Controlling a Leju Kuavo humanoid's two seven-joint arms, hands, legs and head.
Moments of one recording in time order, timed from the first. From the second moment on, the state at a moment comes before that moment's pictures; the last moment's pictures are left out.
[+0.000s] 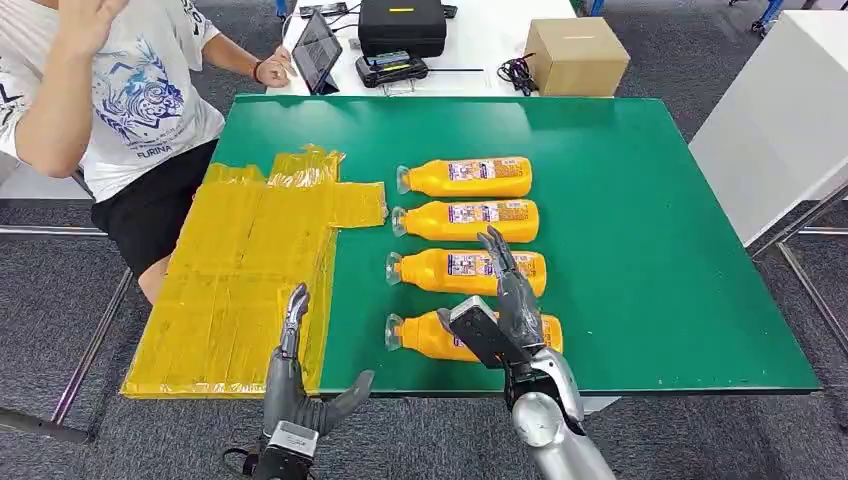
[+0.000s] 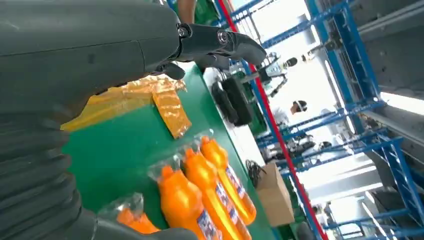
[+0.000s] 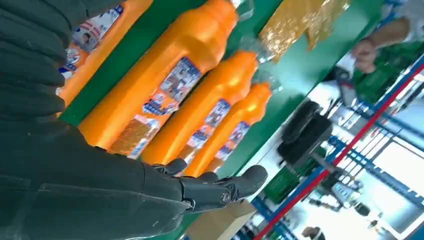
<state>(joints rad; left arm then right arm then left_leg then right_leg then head) 0.10 -0.22 -0.37 -1.37 -0.37 0.62 -0.65 -0.11 0.06 0.39 -1.43 0.55 -0.24 -0.27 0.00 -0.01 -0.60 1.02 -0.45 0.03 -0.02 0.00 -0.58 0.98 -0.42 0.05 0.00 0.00</state>
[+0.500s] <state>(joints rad) 0.09 -0.23 -0.37 -1.38 -0.41 0.65 -0.68 -0.11 0.03 0.44 -1.55 0.57 -0.25 -0.27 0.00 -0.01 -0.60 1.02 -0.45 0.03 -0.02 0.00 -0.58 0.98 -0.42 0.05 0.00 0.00</state>
